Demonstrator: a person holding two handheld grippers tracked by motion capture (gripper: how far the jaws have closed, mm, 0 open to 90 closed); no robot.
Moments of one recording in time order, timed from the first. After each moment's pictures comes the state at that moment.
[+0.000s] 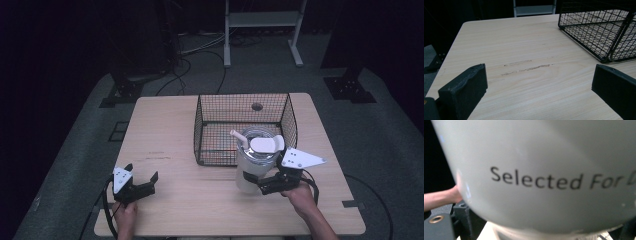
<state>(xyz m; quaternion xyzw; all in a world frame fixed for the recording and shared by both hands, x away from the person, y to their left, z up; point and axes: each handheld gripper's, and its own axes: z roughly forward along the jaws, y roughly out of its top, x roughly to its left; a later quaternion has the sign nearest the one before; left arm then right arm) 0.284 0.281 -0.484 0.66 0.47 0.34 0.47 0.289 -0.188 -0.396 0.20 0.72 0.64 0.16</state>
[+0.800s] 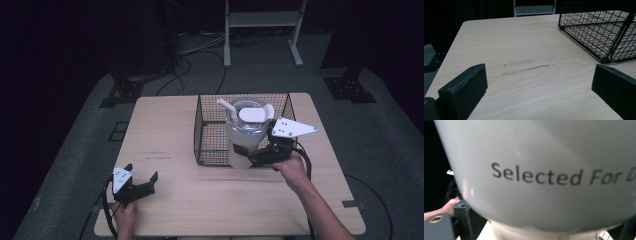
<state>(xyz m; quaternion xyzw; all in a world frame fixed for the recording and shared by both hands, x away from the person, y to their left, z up) 0.284 0.282 -0.484 0.66 0.47 0.34 0.48 0.332 -0.164 -0.337 0.19 0.72 0.64 0.17</state>
